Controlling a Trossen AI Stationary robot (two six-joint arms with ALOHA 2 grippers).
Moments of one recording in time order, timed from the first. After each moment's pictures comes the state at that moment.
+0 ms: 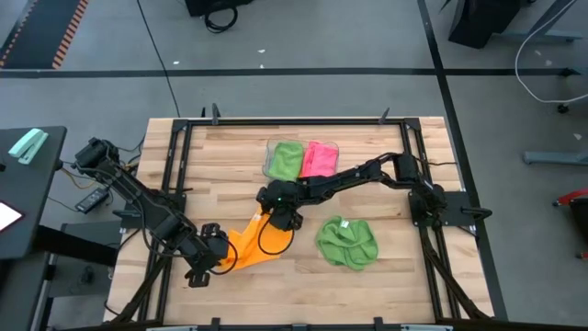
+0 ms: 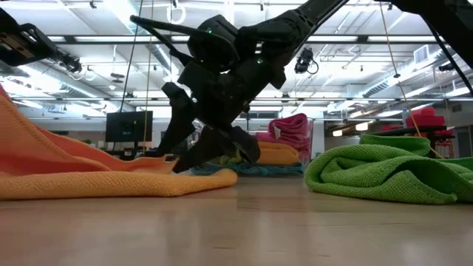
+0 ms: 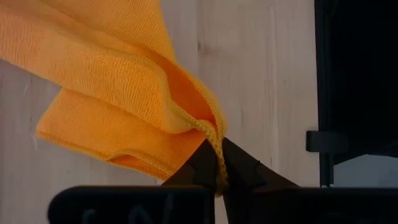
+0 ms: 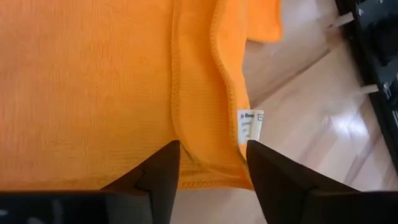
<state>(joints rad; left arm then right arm) -0.72 1.24 0.84 -0.66 -0.06 -0.71 0.01 2.20 1.50 -0.09 -0.17 -1.11</state>
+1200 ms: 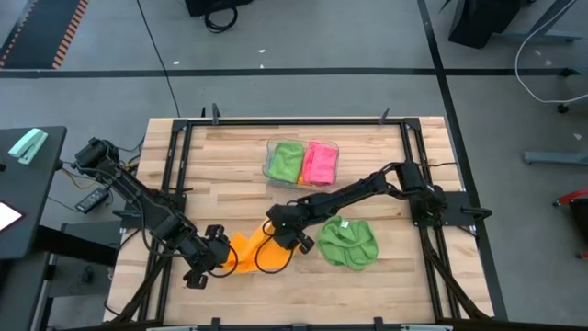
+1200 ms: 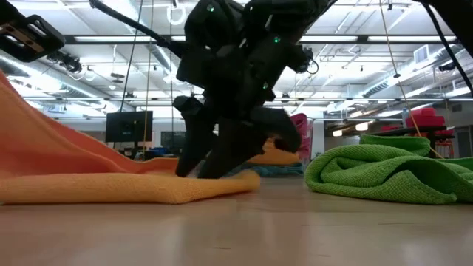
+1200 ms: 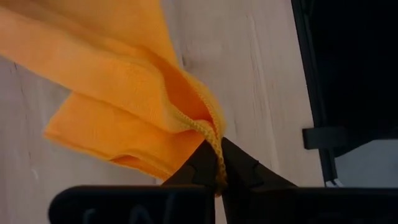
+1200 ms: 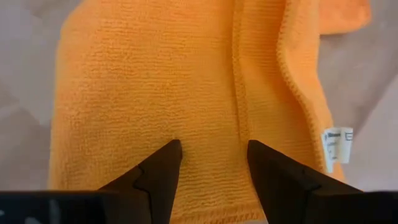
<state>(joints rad) -0.72 1.24 0.84 -0.61 -0.06 -0.59 0.14 2.19 1.50 -0.31 -0.12 -0.68</state>
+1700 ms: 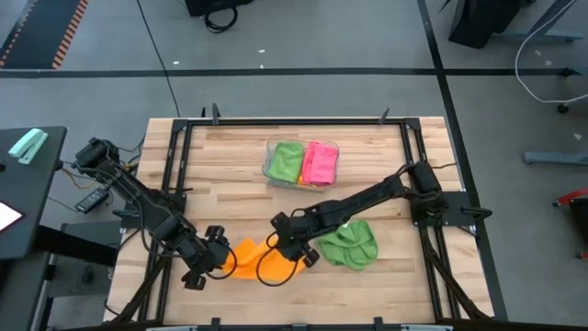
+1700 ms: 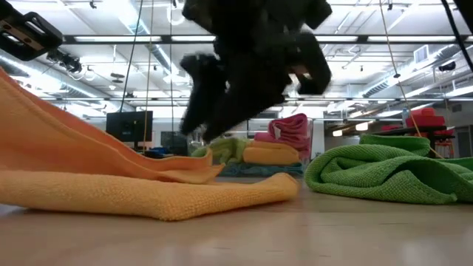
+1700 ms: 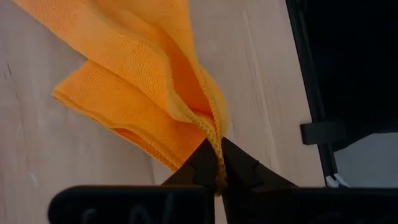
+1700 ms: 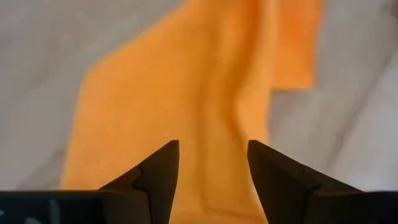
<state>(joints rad) -0.73 1.24 0.84 -0.61 -0.06 -0.56 0.24 2.09 1.50 -0.37 -0.07 -0.50</state>
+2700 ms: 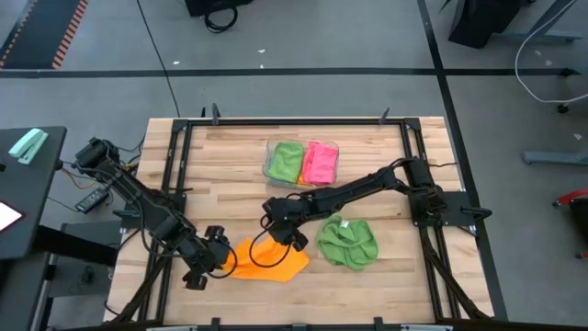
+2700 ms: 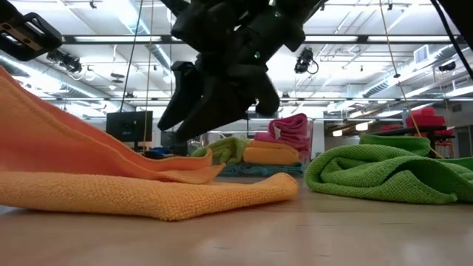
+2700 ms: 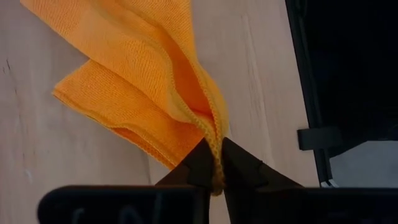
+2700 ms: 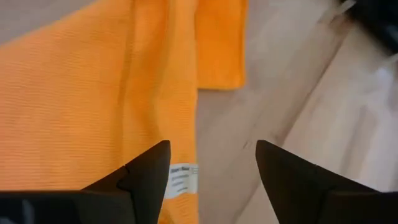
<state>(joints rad) -0.73 1.24 0.84 -0.60 -0.06 -0.59 0.14 2.10 1.50 -0.21 -0.09 -0.63</state>
